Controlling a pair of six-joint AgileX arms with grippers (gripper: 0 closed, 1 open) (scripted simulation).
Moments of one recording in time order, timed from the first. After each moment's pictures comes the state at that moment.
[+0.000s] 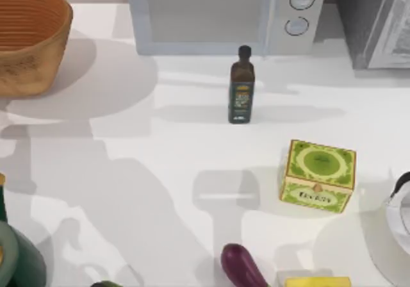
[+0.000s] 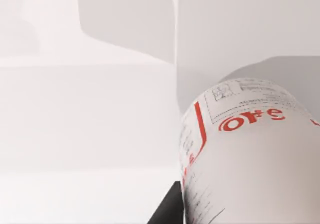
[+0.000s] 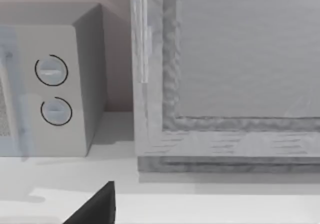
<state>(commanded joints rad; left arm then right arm) 0.29 2.00 1.47 -1.04 0.00 0.32 0.00 0.00 0.00 0.00 0.00 0.00</state>
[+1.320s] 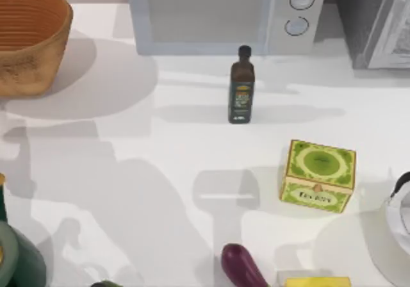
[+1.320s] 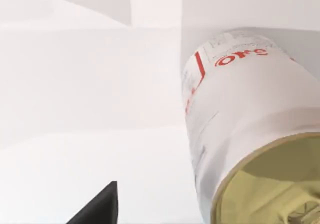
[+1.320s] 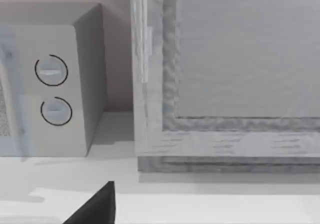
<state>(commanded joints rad) 0.30 1.98 1.53 -1.14 0.00 0.32 0.00 0.00 0.00 0.00 0.00 0.00</state>
